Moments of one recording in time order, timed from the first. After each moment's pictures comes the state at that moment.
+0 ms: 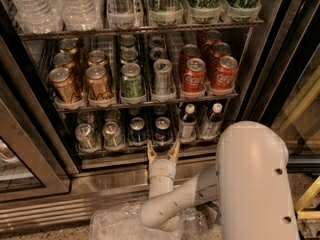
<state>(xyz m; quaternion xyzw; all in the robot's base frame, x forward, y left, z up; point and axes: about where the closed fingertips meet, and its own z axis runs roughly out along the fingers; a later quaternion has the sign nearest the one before) 0.632 -0.024 0.553 -0.03 0.68 -0.09 0.73</state>
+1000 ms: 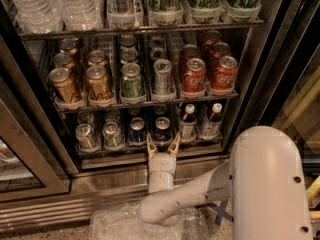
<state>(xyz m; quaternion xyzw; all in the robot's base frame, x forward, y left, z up) 0.638 -0.027 0.588 0.00 0.65 -0.06 0.76</state>
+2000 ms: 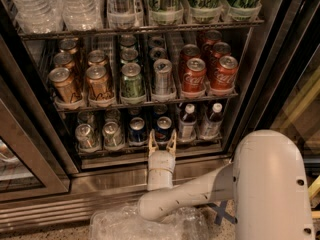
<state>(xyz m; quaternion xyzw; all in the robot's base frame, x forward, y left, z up) 0.645 -0.028 0.594 0.02 0.64 -0.07 0.77</state>
